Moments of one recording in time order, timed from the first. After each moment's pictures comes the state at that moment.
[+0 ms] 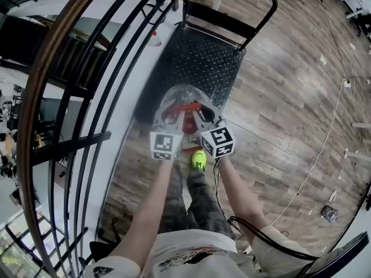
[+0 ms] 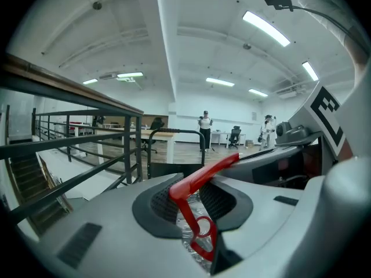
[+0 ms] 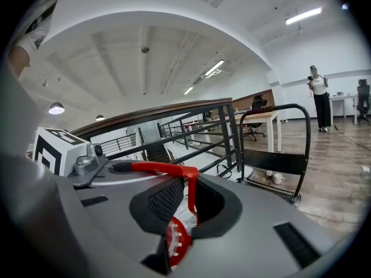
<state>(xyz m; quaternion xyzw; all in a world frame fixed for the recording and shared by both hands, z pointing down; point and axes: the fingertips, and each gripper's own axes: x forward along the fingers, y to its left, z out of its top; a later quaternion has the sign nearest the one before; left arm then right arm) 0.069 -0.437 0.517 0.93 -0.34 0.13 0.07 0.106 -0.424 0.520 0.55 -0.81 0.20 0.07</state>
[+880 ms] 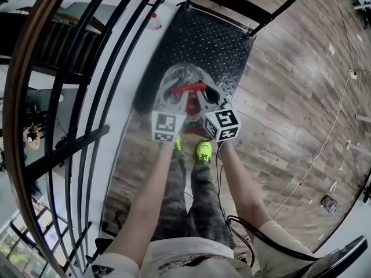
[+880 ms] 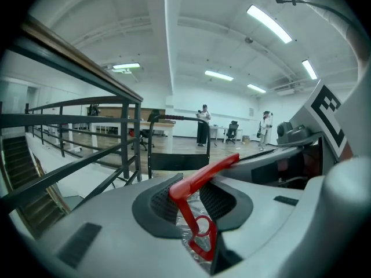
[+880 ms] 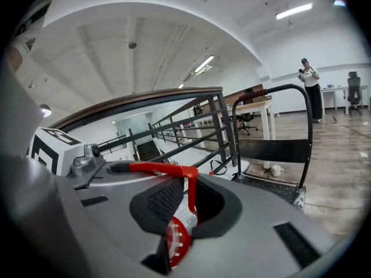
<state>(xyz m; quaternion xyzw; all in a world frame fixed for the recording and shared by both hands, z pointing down) 0.069 -0.525 0.607 0.93 -0.32 0.16 0.08 0.107 -0.511 0.610 0.58 -0.78 0.23 0.06</state>
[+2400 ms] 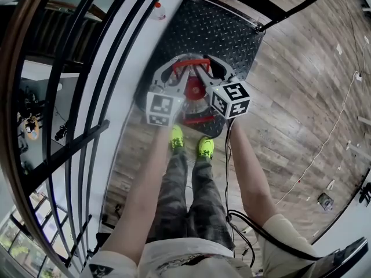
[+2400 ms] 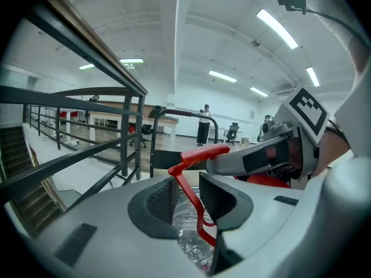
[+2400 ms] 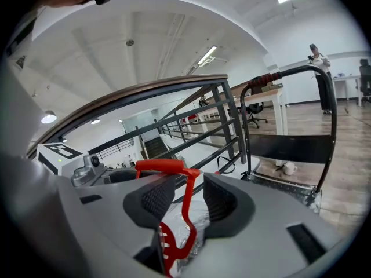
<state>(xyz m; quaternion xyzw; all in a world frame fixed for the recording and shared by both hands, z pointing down) 0.066 -0.607 0.641 0.93 -0.31 0.15 0.11 0.109 -0.610 0.638 0.54 -0.80 0.25 0.07</state>
